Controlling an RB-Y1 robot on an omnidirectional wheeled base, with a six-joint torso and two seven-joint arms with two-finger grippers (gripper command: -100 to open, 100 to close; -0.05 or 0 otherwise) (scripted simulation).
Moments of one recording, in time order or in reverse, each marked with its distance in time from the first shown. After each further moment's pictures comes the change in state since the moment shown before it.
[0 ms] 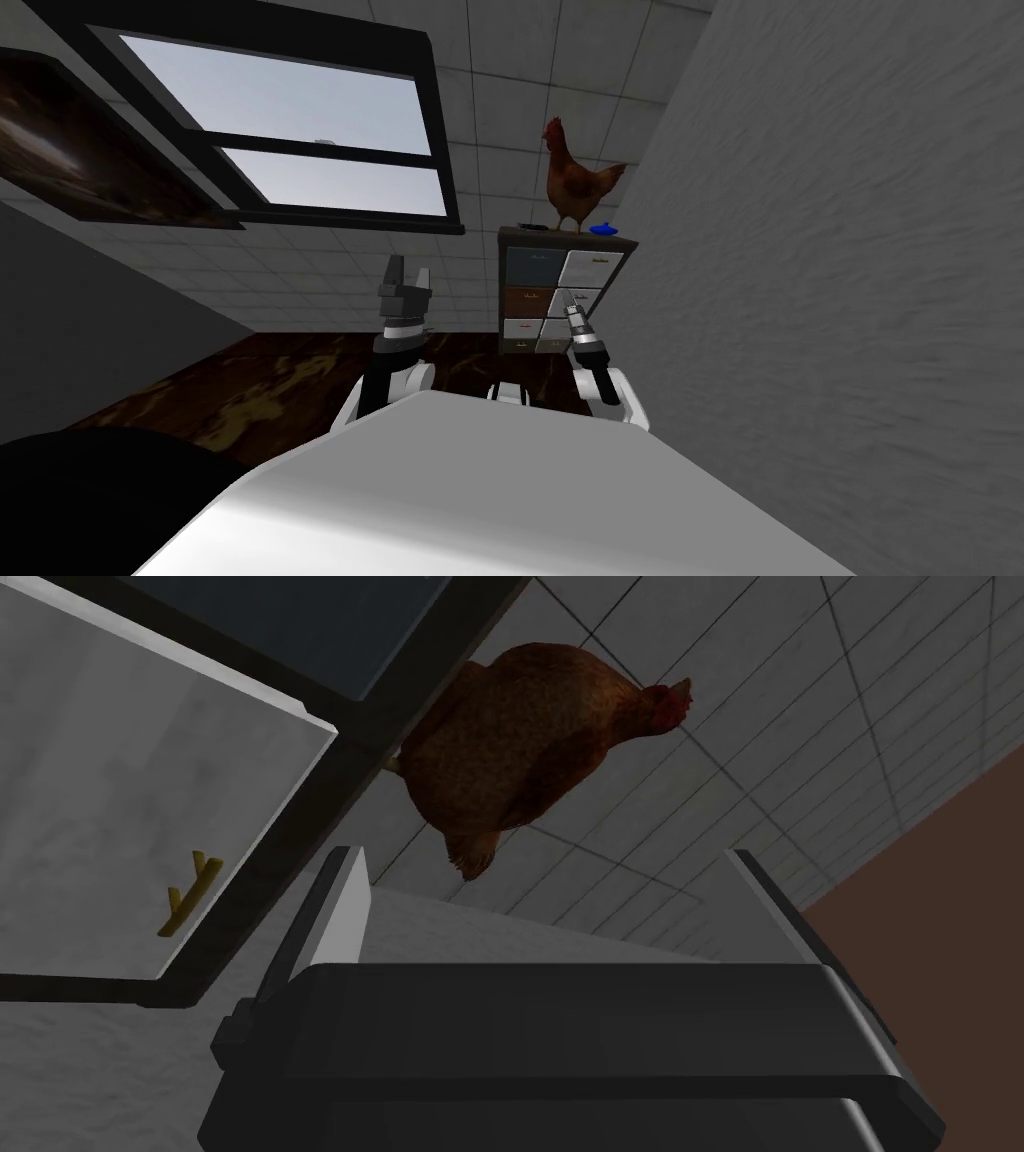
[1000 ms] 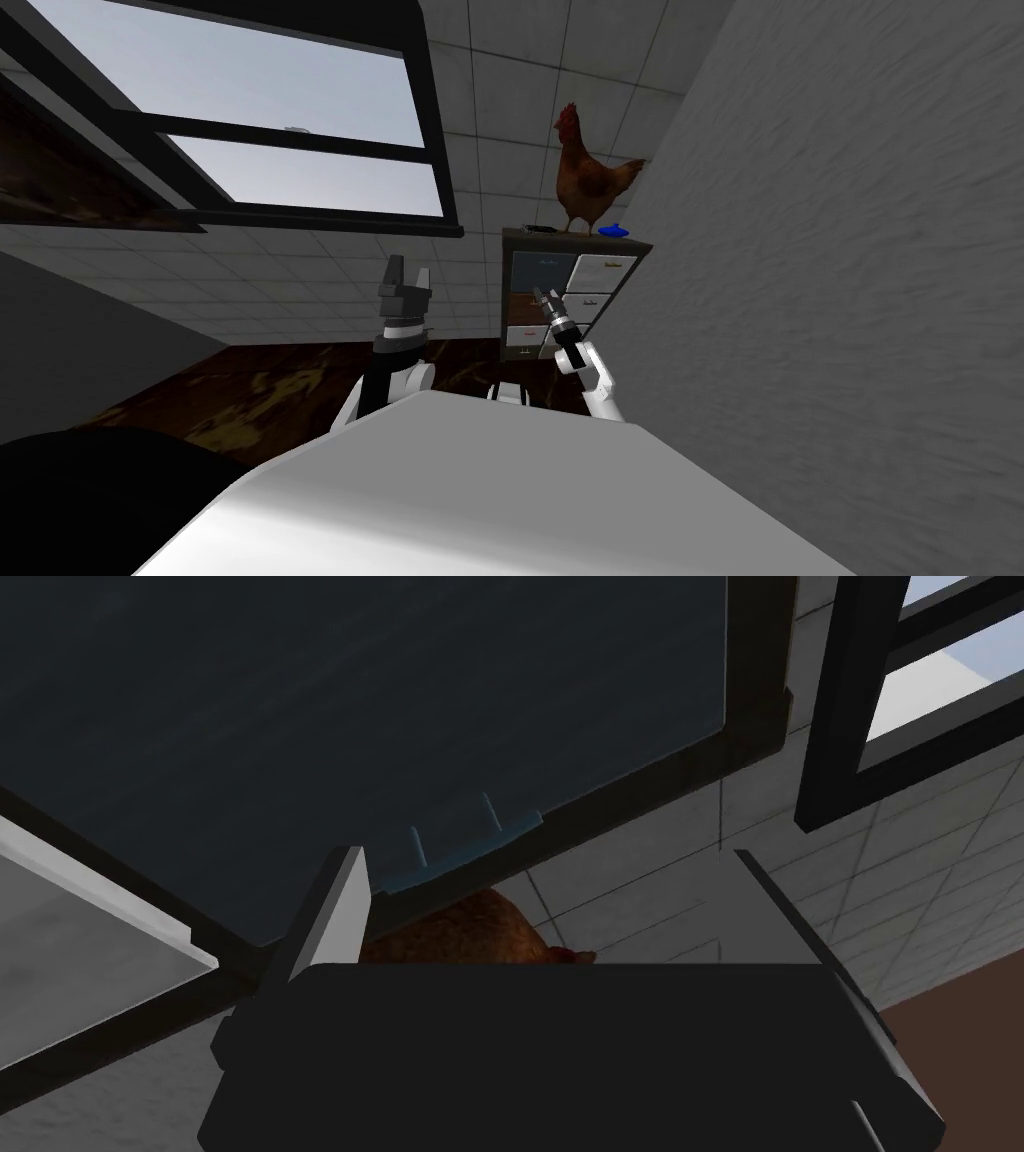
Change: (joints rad) left arm 0.000 0.000 0.000 0.000 0.000 0.000 0.000; right arm -0.248 -0.025 0.124 0.180 0.217 0.203 0.236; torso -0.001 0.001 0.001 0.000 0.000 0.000
